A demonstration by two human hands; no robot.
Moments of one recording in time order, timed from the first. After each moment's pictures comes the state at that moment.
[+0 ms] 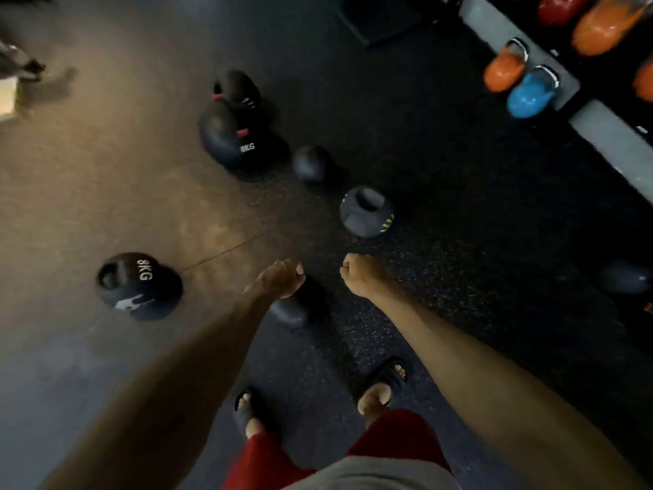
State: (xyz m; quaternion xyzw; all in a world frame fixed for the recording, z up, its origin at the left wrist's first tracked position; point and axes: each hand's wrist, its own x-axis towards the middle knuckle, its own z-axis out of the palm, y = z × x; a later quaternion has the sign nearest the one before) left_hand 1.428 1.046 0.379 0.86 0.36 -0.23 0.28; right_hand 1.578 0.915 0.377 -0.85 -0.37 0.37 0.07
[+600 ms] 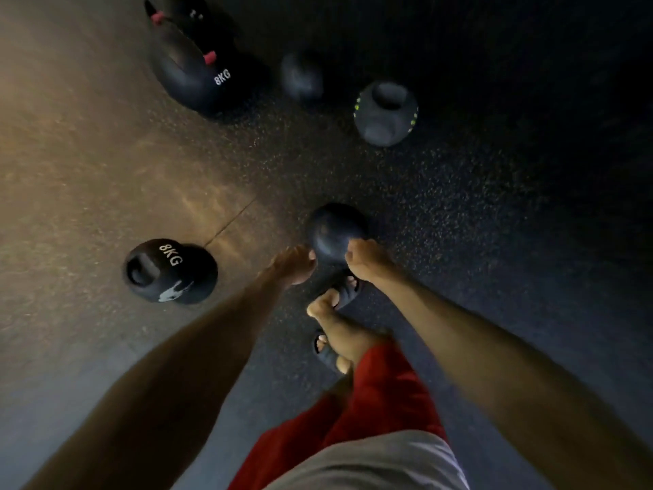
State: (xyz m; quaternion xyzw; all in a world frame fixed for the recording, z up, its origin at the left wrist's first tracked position) left_hand 1.271 1.150 0.287 0.86 0.24 -0.37 0.26; right_hand 1.362 1.004 0.255 -0.88 -0.24 0.41 0.07
